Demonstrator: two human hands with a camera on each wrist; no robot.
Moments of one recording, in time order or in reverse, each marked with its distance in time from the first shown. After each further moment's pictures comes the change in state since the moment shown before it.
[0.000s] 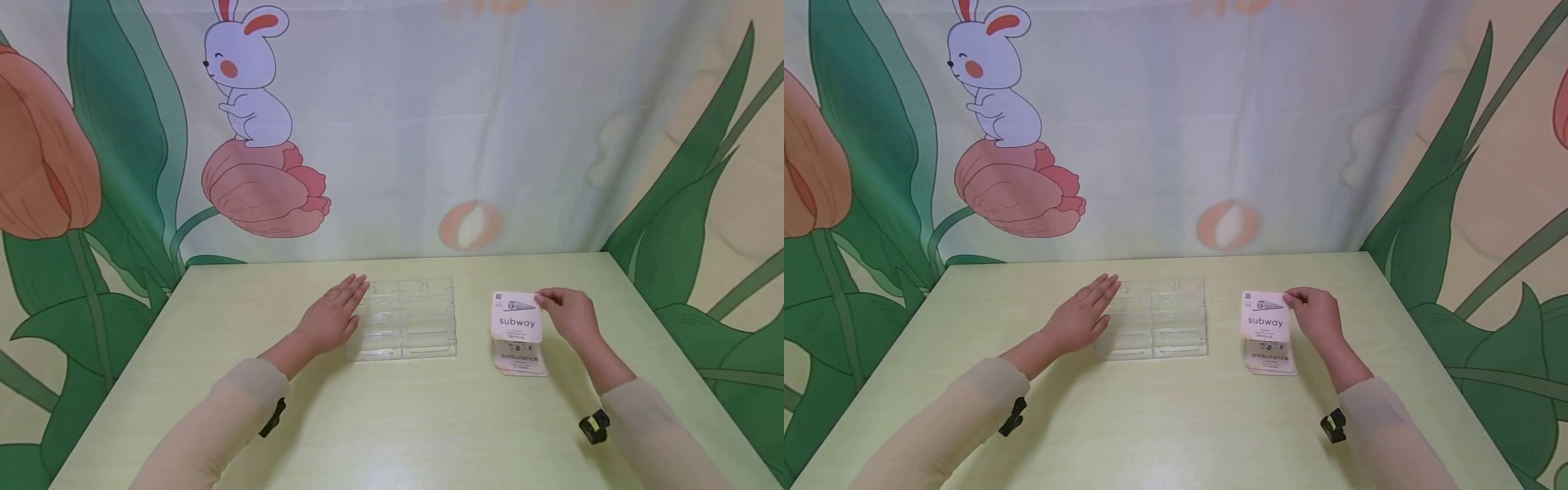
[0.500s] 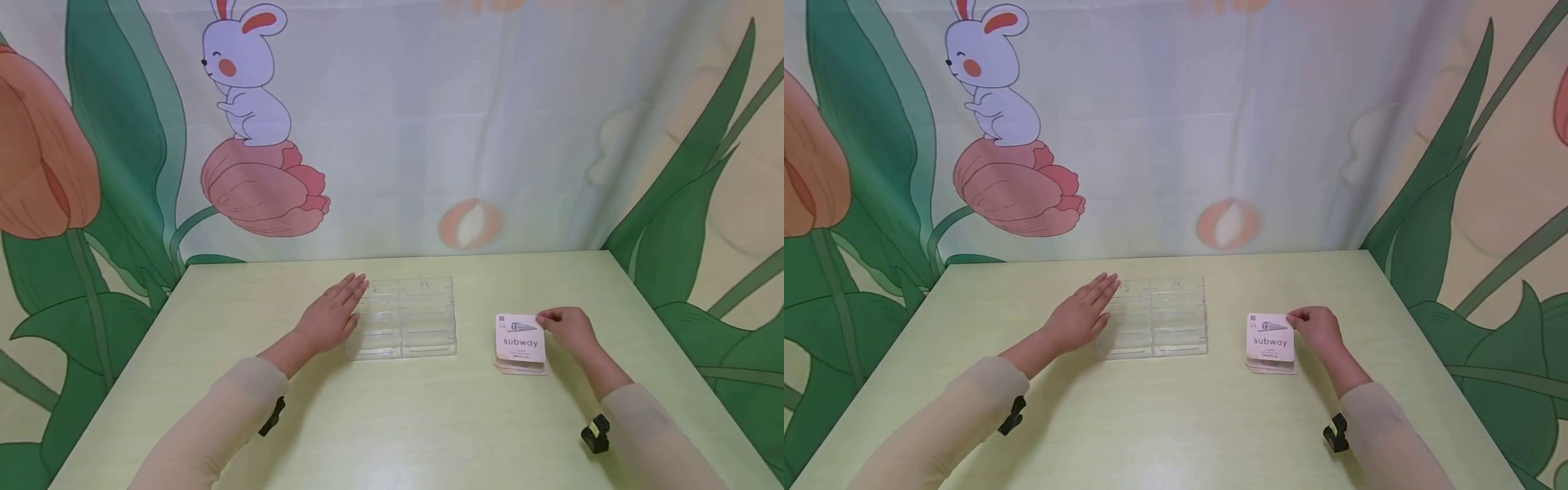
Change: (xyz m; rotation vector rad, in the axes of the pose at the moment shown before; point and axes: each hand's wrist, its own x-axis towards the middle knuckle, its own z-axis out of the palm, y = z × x) left_hand 0.001 -0.001 0.003 0.014 0.007 0.005; right_hand 0.005 0.036 0.012 -0.028 -0.144 0.119
